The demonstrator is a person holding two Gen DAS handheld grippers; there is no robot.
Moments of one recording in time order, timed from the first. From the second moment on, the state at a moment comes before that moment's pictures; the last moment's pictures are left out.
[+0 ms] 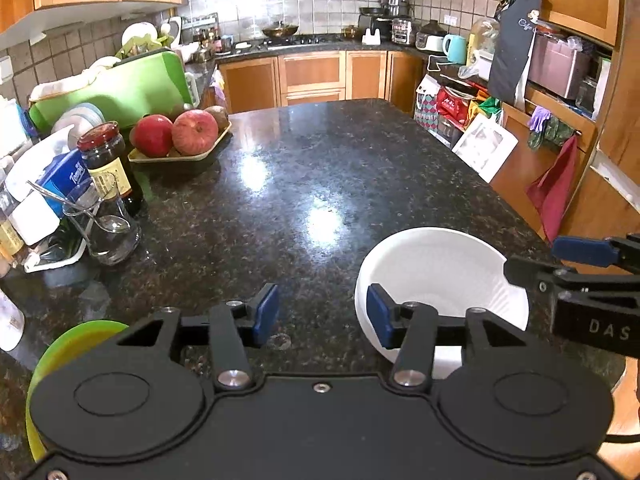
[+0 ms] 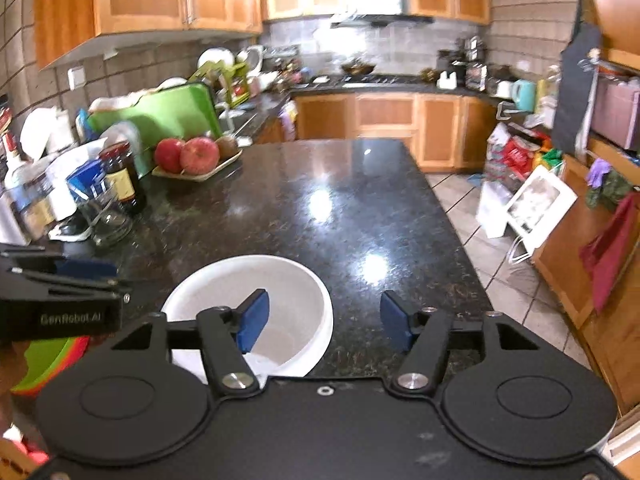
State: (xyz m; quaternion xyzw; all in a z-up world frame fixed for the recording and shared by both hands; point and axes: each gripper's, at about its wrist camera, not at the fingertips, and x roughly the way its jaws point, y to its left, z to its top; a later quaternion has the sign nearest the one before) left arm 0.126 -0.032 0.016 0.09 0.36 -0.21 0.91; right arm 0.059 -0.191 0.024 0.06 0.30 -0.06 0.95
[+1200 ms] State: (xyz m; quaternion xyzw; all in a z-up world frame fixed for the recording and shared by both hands) left arm 0.100 -0.066 -0.001 0.06 0.38 -0.11 0.92; right arm 0.072 -0.235 -0.008 0.13 0.33 0.05 0.93
